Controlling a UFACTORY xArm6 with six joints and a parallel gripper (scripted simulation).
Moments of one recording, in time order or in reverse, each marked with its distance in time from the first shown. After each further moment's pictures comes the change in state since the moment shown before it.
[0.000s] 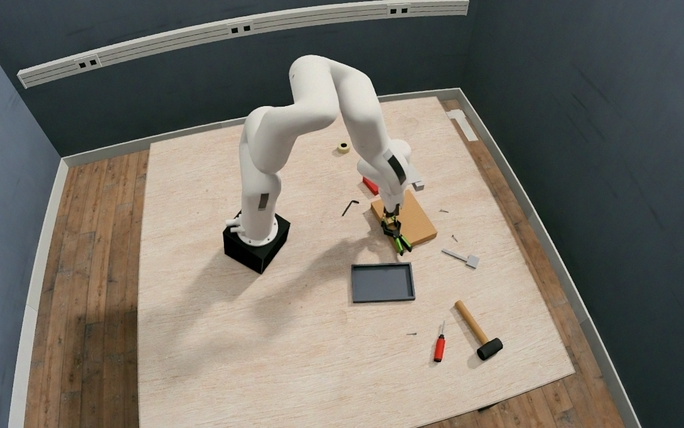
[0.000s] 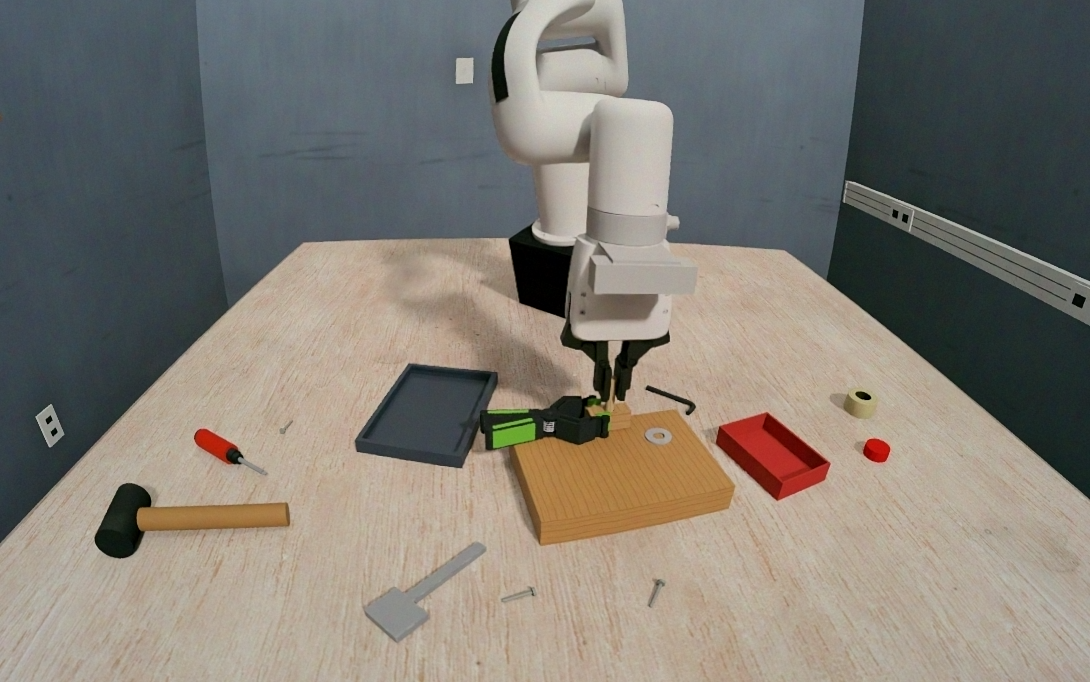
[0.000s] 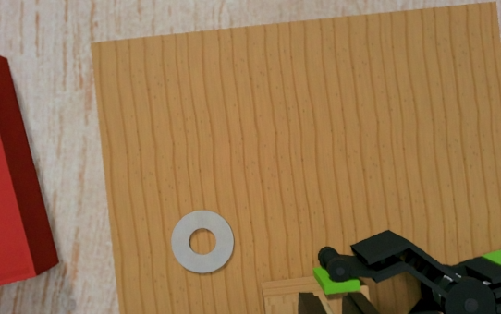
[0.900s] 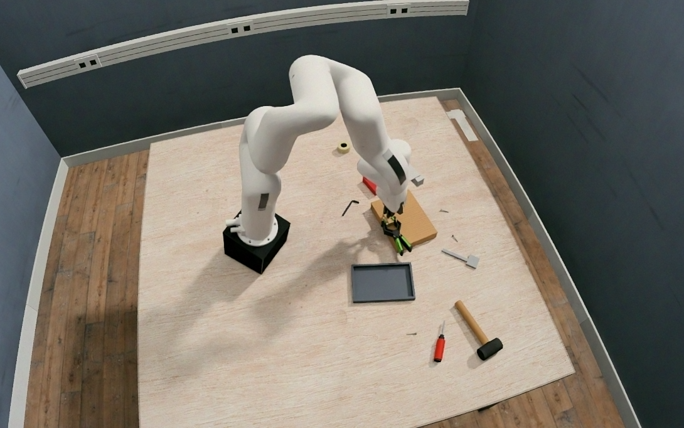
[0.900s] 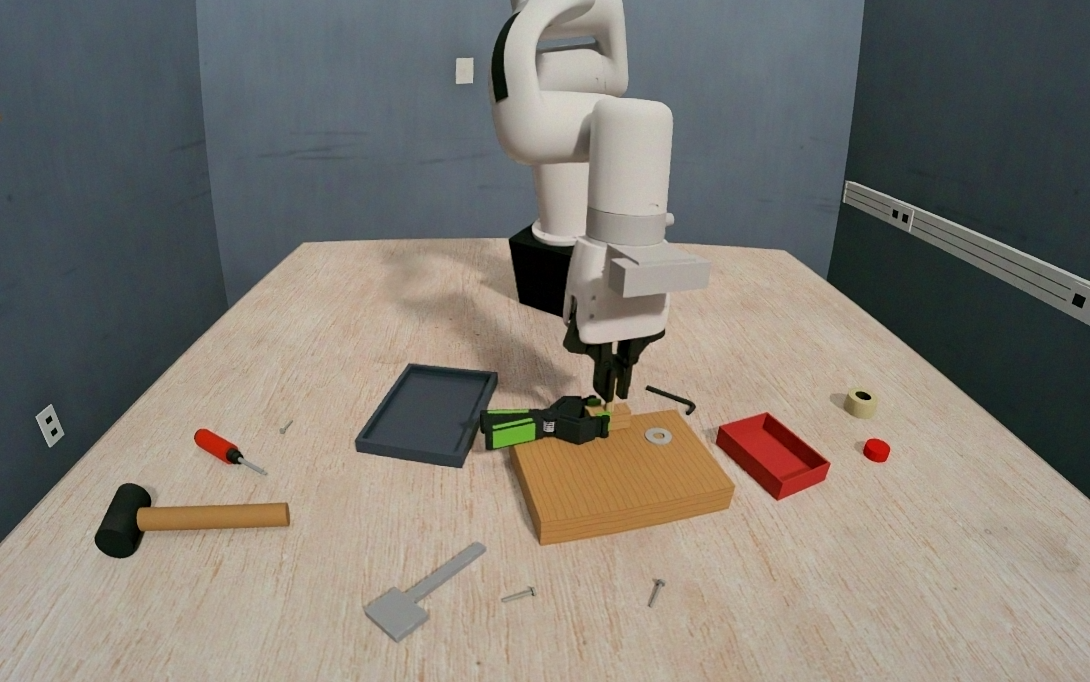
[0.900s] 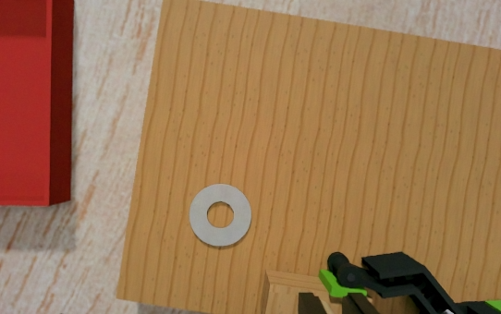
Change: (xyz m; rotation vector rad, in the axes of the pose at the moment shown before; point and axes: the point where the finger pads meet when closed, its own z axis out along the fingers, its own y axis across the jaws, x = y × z) arm 0.000 0.000 0.000 0.001 -0.001 -0.263
